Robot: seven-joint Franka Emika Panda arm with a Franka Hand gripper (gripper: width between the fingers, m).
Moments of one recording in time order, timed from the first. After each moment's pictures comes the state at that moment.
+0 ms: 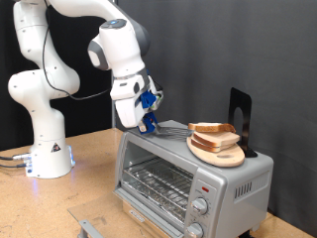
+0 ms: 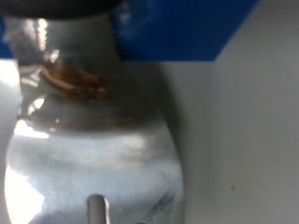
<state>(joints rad) 0.18 -0.38 0.06 -2.63 0.44 2.40 0.11</state>
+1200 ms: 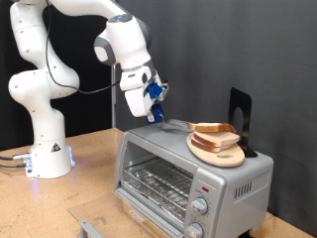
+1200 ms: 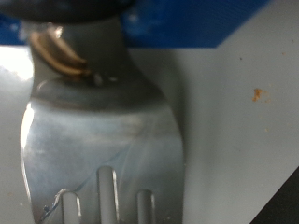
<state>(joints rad) 0.22 -0.43 0.15 -2.65 0.47 2.44 0.20</state>
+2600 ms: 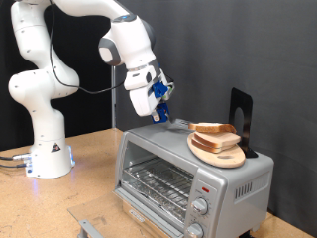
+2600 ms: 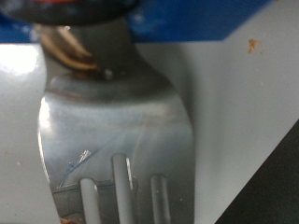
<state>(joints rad) 0.22 -0.40 0.16 -2.62 0.50 2.47 0.22</state>
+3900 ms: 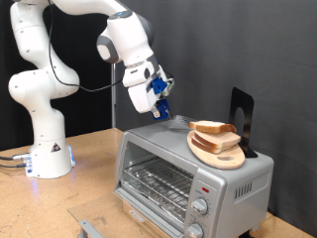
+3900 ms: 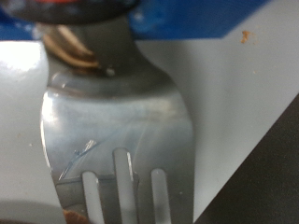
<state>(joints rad) 0.22 -0.43 0.15 -2.63 0.51 2.47 0.20</state>
